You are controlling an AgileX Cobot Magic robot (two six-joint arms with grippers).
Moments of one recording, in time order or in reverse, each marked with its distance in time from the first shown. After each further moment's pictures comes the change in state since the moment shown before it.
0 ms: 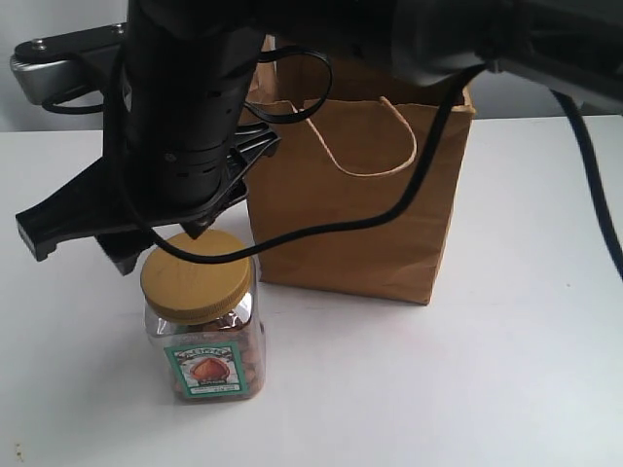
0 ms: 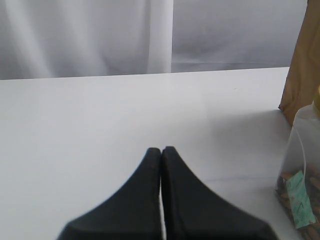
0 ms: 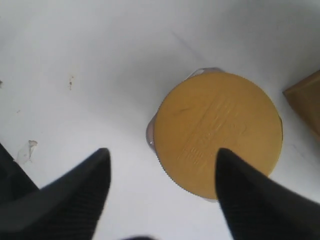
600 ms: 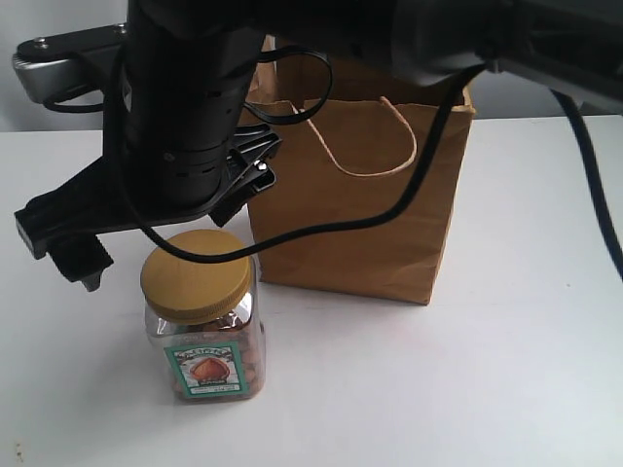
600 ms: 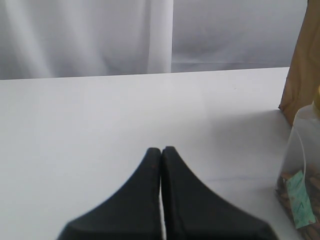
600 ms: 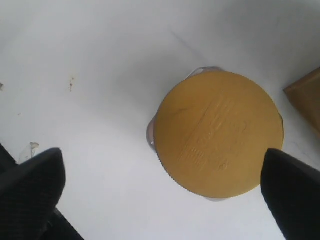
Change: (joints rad) left arm 0.000 0.000 0.000 0.000 0.000 0.000; right arm 0.000 0.000 0.000 0.000 0.000 0.018
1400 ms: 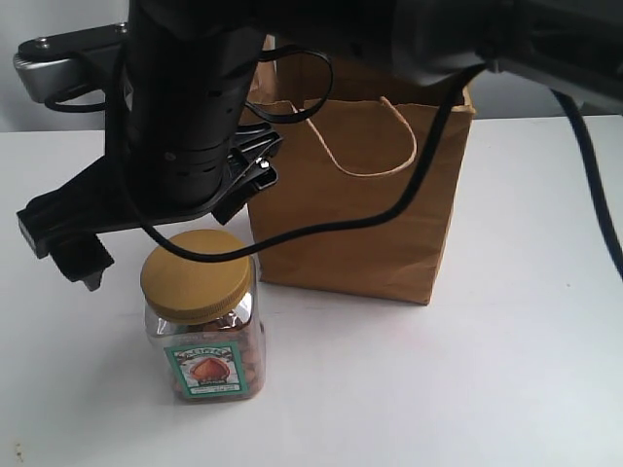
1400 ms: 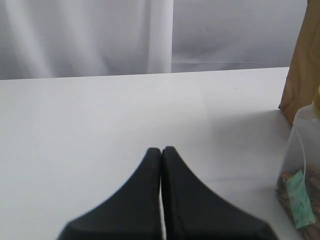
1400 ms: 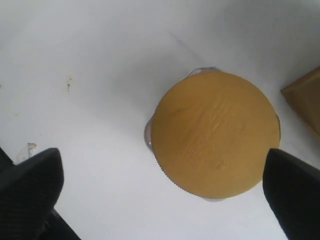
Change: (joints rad) left arm 0.000 0.000 0.000 0.000 0.000 0.000; right arm 0.000 0.000 0.000 -0.005 0.000 0.000
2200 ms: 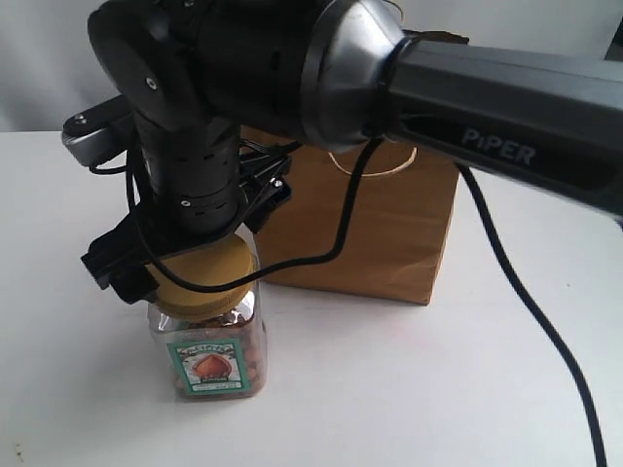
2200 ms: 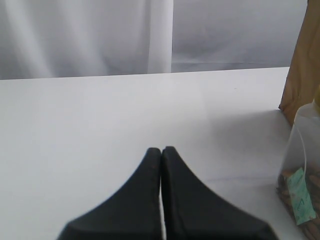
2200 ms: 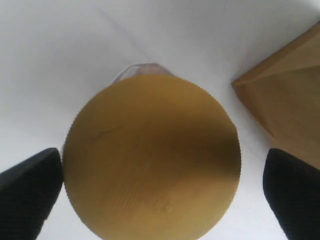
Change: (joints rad) left arm 0.000 0.000 0.000 0.000 0.000 0.000; right arm 0.000 0.119 0.000 -0.192 0.000 0.052
